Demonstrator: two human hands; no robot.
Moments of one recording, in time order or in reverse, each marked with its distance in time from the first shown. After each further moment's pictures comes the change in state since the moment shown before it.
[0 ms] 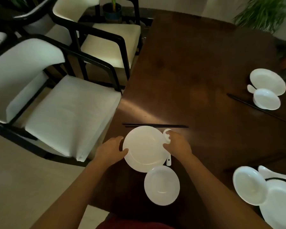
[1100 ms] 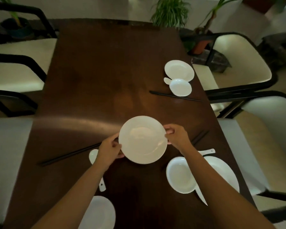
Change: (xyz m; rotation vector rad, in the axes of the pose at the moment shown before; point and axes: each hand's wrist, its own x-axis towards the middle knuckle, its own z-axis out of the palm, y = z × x) left_hand 0.064 0.251 0.052 -0.799 -0.221 0.076; right_hand -0.004 0.223 -0.116 0.725 0.351 0.297
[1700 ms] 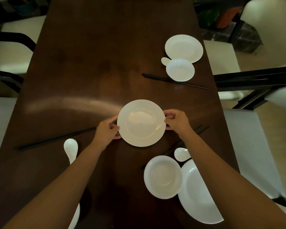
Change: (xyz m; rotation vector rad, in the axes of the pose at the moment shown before) left_hand 0.056 0.005 0.072 0.135 0.167 -0.052; right_hand 0.090 0.055 -0.035 0.131 -0.130 0.034
